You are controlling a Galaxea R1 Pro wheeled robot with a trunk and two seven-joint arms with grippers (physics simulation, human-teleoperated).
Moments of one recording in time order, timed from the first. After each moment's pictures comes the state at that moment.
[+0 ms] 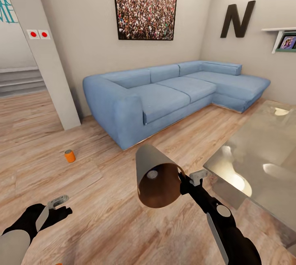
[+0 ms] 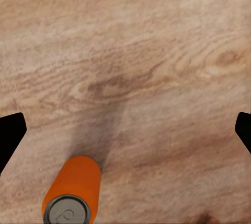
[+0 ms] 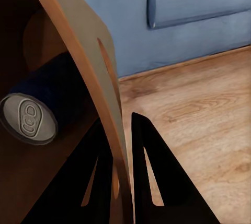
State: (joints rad) left arm -0.68 0.26 0.44 -0.37 -0.03 0.56 -0.10; right arm -0.30 0.01 0.01 -1.28 0.03 0.08 0.34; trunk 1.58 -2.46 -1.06
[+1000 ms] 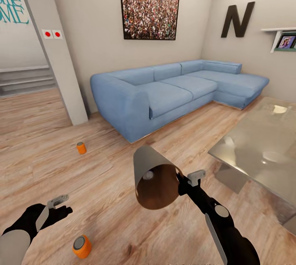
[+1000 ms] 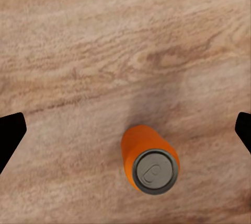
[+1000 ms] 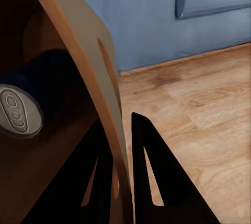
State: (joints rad) left arm -0.68 0.26 0.44 -0.37 -0.02 0.54 -0.10; right arm -0.30 0.01 0.03 -1.28 0.04 0.08 0.35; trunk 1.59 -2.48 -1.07
